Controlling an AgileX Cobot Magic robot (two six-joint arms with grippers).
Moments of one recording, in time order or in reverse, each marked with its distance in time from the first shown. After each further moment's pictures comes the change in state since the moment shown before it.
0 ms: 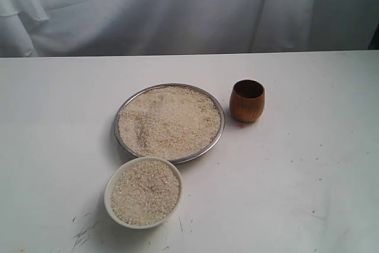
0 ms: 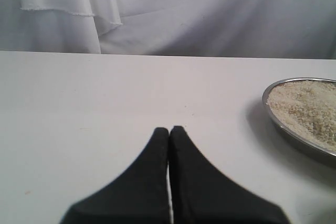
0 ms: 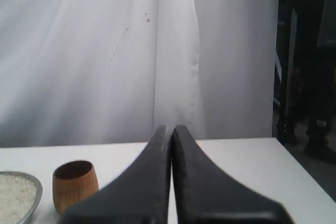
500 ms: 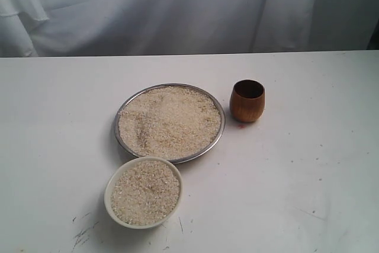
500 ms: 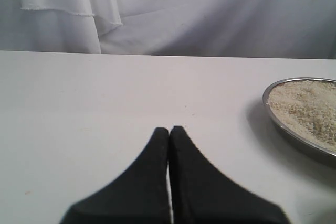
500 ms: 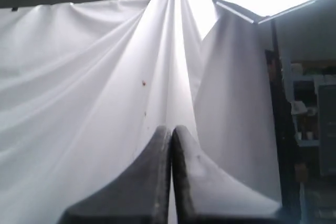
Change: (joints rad) left arm 0.000 0.000 0.000 0.000 0.000 0.000; right arm 0.000 -0.002 -0.031 0.058 -0.387 -0.056
